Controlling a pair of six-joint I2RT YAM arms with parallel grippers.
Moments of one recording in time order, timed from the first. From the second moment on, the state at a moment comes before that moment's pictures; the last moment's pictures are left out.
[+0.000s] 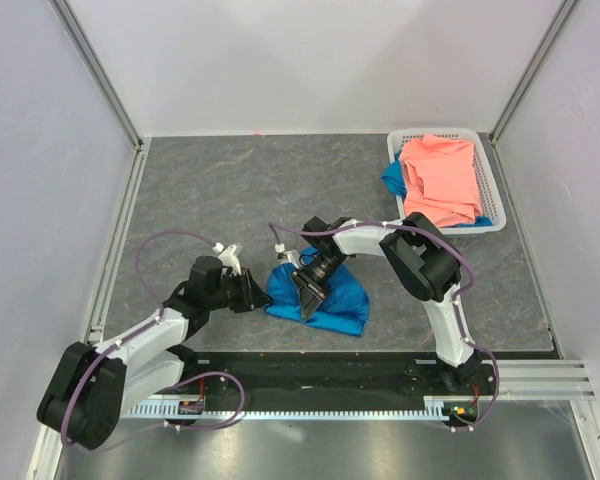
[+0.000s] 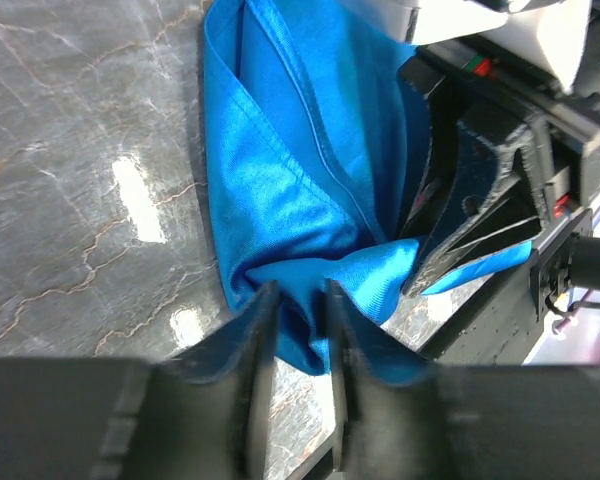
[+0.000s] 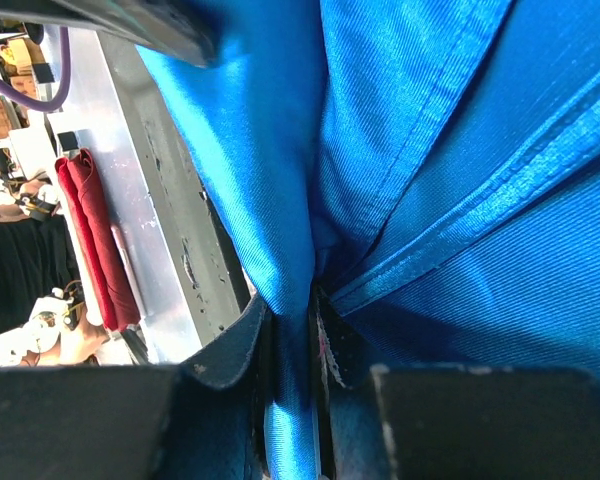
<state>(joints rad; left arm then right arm) -0.40 0.98 0.22 0.10 0.44 -0.60 0.75 2.14 1.34 -0.73 -0.96 -0.20</state>
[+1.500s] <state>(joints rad) -0.42 1.26 0.41 -0.08 0.42 -0.59 1.09 1.64 1.04 -0.41 -0.10 -0.12</state>
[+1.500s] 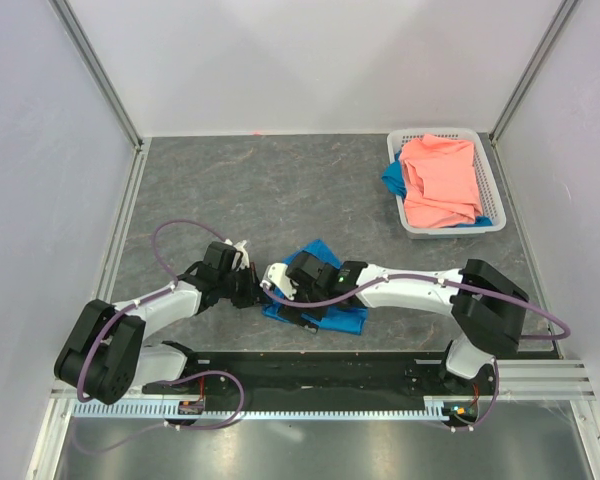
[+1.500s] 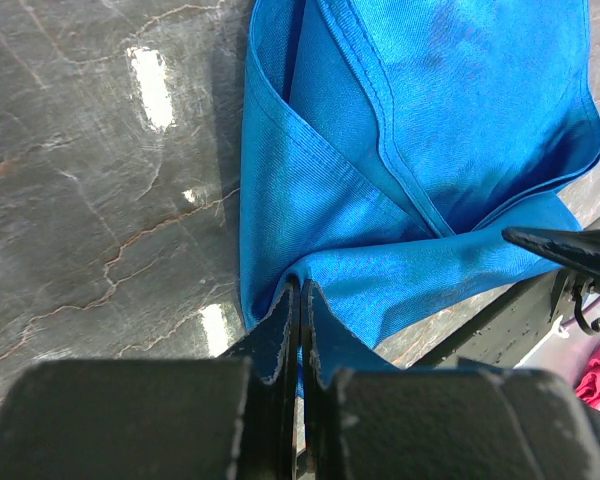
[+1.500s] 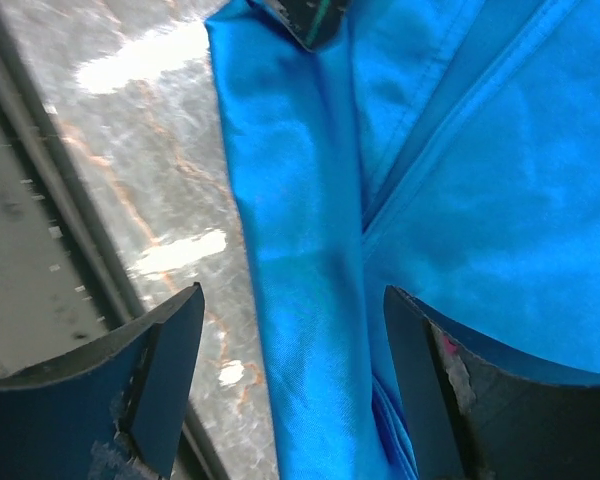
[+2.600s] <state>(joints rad) -0.42 1.25 0.43 -0.11 0.41 -0.59 1.08 1.75 1.01 -0.31 -0.09 -0.07</state>
